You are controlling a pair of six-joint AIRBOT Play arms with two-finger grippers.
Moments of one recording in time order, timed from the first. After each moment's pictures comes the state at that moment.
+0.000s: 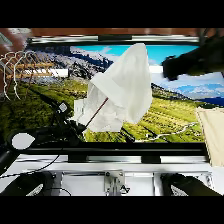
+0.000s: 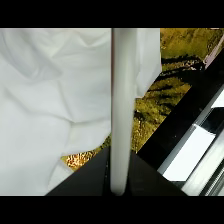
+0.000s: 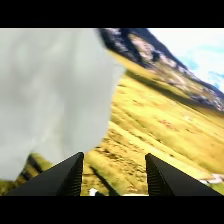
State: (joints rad) left arm -0.46 -0.71 0.57 0.94 -0.74 -0.82; right arm 0.30 -1.22 1.89 -1.76 1.62 1.66
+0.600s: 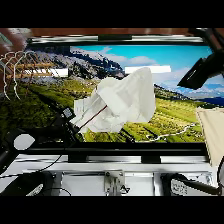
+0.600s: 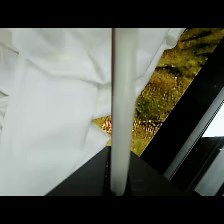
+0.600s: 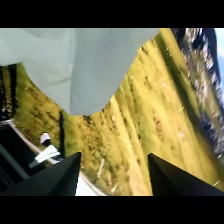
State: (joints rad) left arm -0.45 -0.71 0.58 1.18 -0.82 -0.82; right arm -0.08 -1.38 1.89 -1.23 1.73 0.63
